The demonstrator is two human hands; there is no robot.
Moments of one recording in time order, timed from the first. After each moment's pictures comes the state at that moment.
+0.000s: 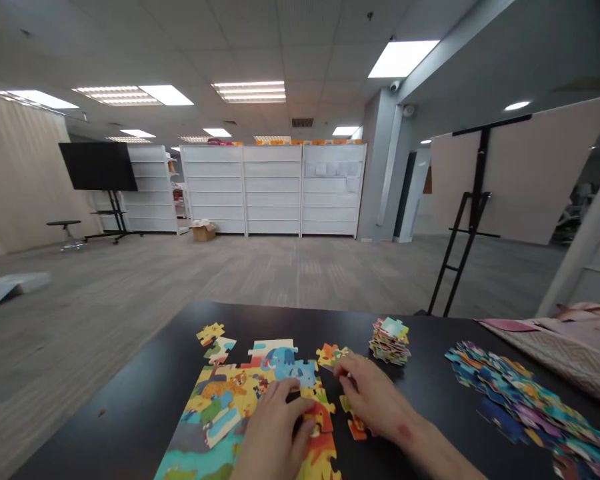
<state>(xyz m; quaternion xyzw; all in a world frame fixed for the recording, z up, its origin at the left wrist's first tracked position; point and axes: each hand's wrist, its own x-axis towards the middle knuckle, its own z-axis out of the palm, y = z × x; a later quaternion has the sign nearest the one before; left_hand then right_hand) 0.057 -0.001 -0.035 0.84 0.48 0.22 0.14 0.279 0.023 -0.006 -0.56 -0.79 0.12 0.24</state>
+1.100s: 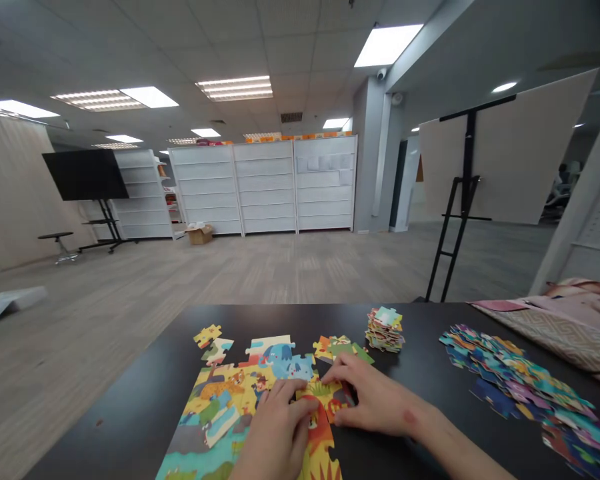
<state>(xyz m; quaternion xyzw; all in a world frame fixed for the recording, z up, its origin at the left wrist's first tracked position) 0.058 -0.003 -0.042 0.87 0.40 0.28 0.11 0.288 0.011 0.008 -0.50 -0.81 0.26 0.17</state>
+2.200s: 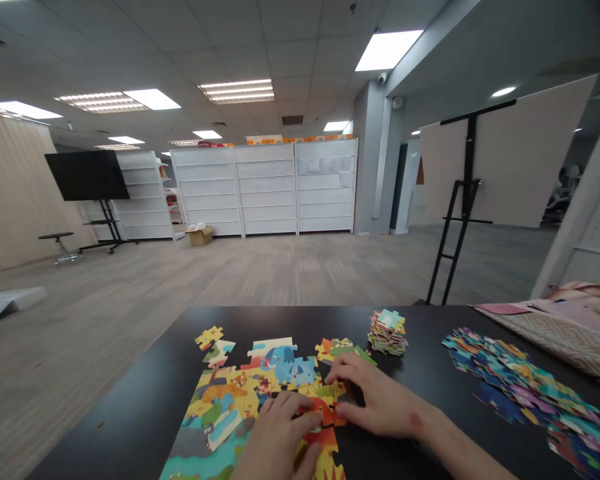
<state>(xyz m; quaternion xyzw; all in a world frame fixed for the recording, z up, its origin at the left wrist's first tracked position) 0.048 -0.001 -0.048 0.89 0.36 0.25 0.10 0.289 0.012 0.008 -0.46 -0.84 0.20 0.21</state>
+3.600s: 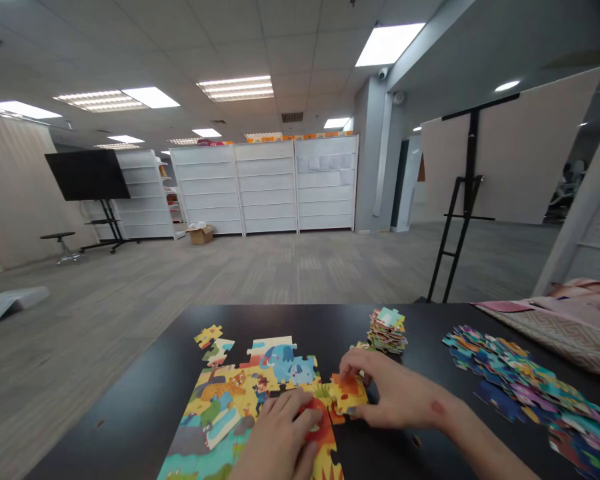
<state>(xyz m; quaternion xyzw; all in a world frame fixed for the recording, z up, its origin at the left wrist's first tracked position) 0.048 -0.002 -0.042 0.91 0.36 0.18 0.09 0.307 0.002 0.033 -0.49 -0.82 0.23 0.16</state>
